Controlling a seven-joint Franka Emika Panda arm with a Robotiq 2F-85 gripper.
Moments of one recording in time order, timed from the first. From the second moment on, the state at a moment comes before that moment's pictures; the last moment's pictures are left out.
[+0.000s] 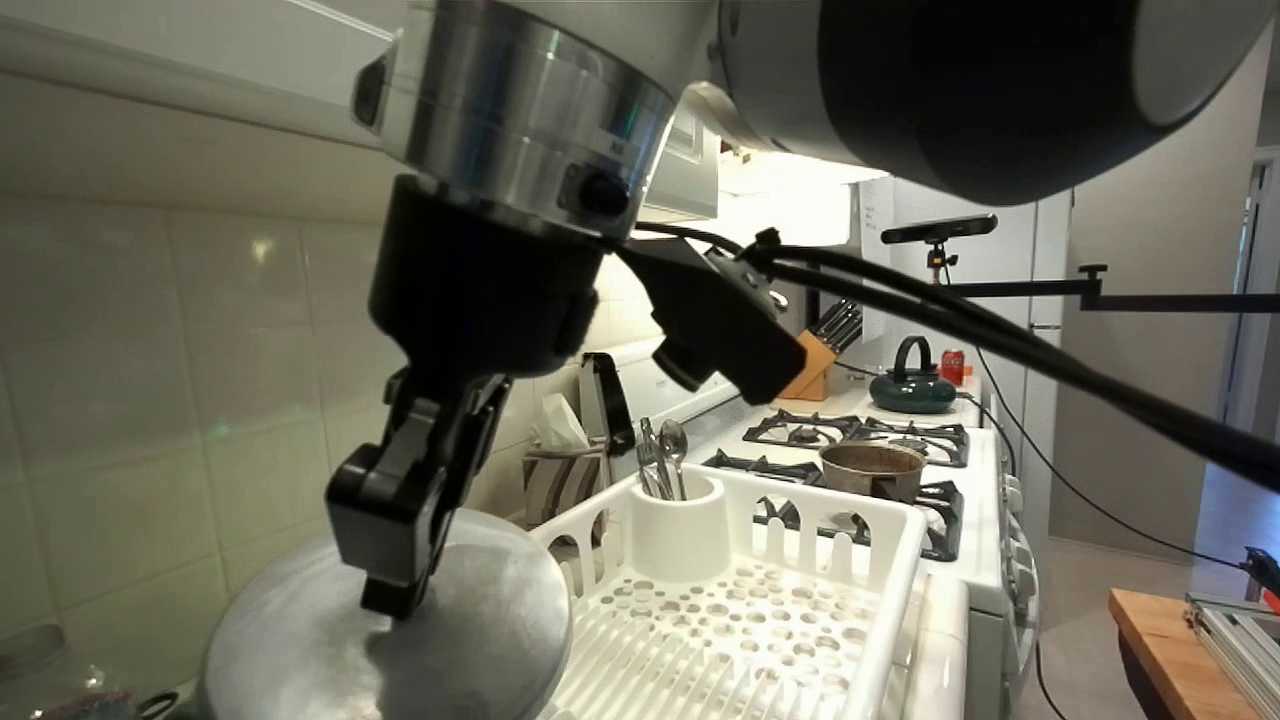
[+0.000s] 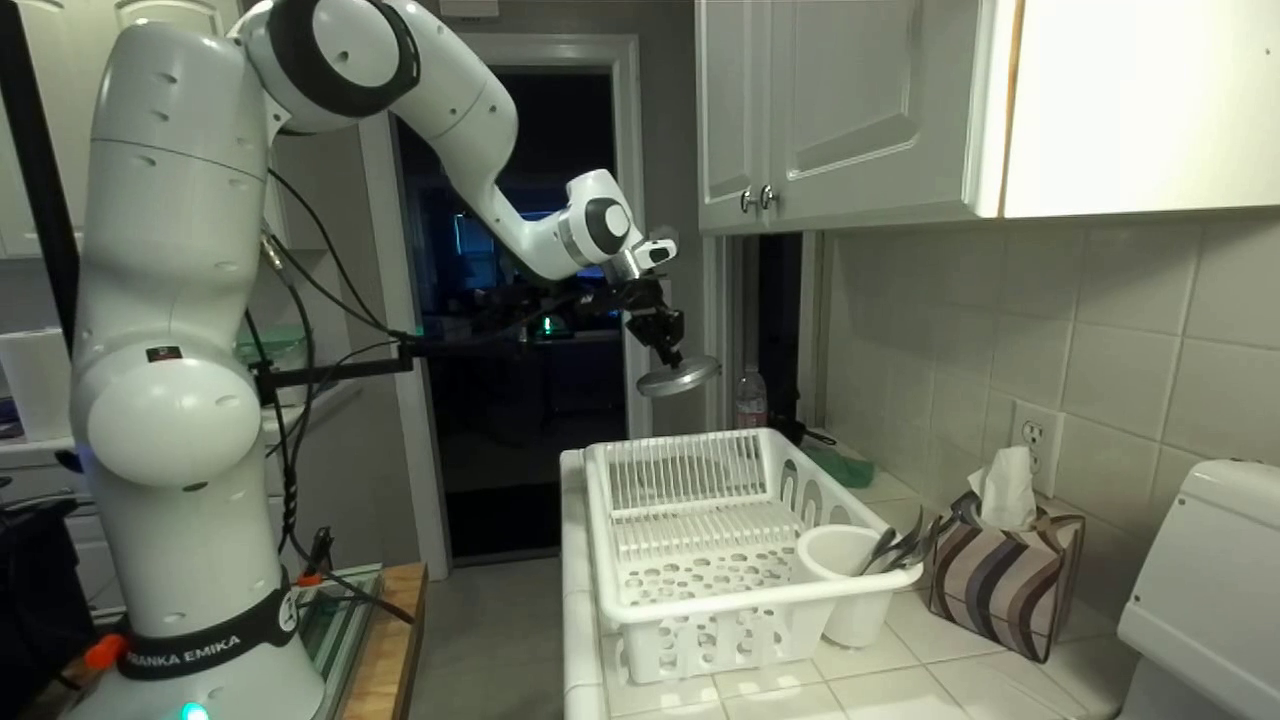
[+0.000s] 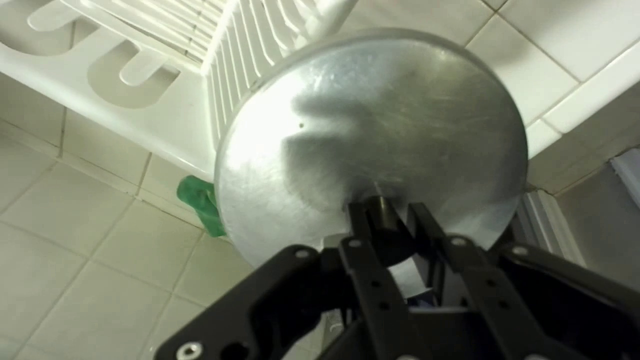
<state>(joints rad) 0.55 0.24 0.08 -1.95 -0.45 2.52 0.47</state>
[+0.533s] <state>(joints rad) 0.49 0.12 0.09 -2.09 -0.46 2.53 0.55</state>
